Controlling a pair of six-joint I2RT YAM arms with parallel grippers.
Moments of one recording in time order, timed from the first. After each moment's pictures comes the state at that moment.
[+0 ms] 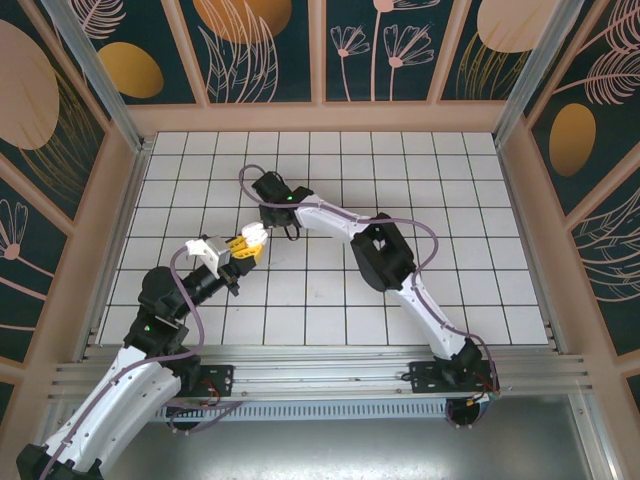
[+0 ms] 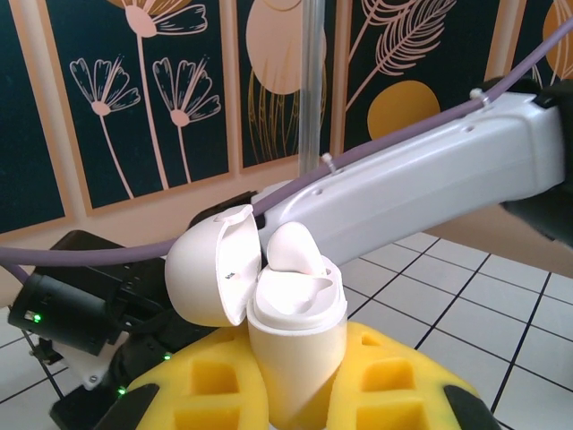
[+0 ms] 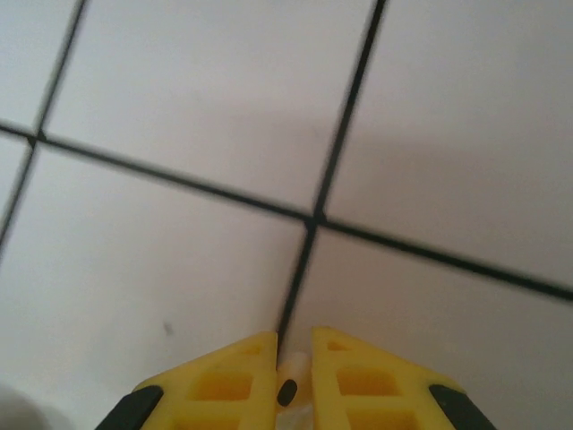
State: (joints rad) left arm -0.46 0.46 0.35 0.19 0.40 -0.05; right arm 0.85 2.51 2.12 -0.60 0.16 0.50
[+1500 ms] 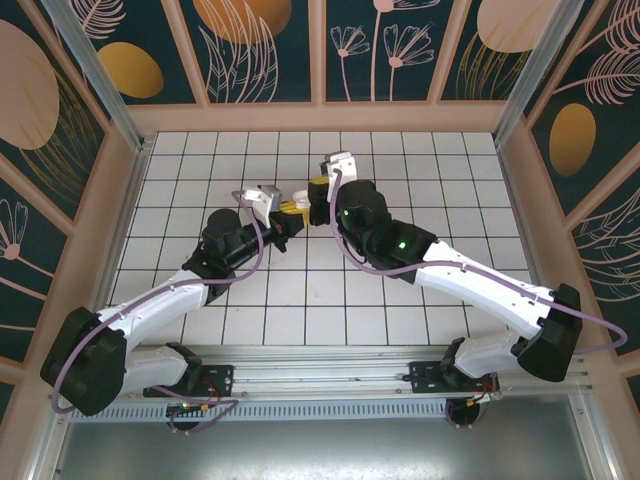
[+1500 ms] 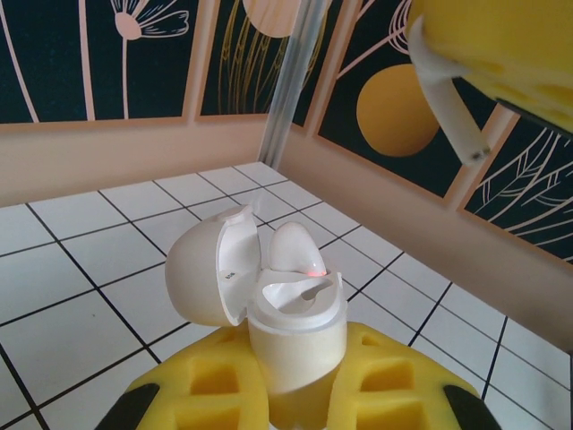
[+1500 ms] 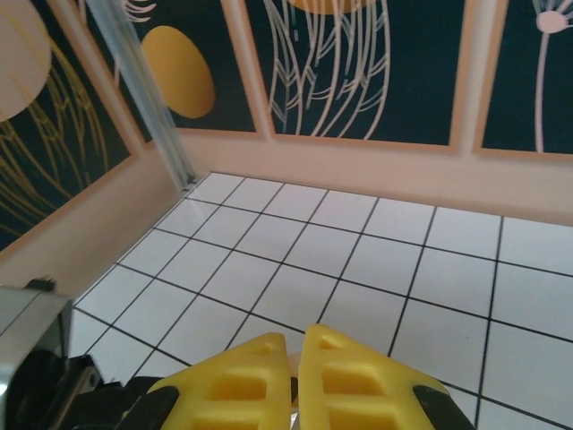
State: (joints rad) left arm -0.59 1.23 0.63 0.55 0.35 -0.30; right arm 1.00 1.33 1.23 -0.13 0.42 0.28
